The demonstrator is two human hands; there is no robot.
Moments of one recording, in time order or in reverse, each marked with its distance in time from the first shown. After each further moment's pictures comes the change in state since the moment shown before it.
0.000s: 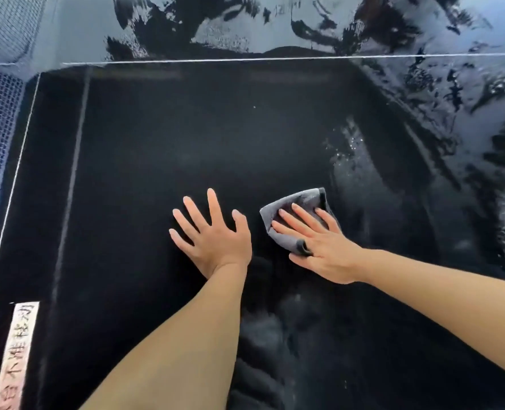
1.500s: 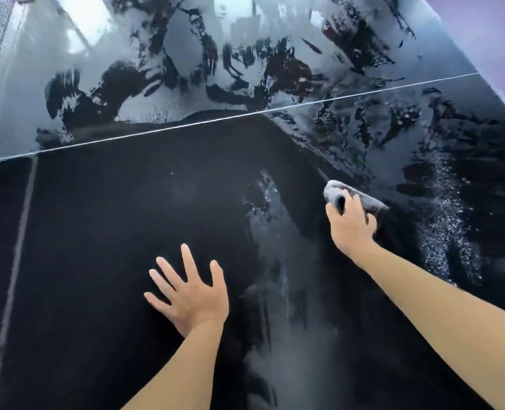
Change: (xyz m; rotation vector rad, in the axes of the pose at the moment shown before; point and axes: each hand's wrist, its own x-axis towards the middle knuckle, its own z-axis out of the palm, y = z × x) left_hand -0.049 0.103 0.021 0.087 -0.042 0.002; right_hand -0.044 0.189 -0.059 0.588 0.745 0.849
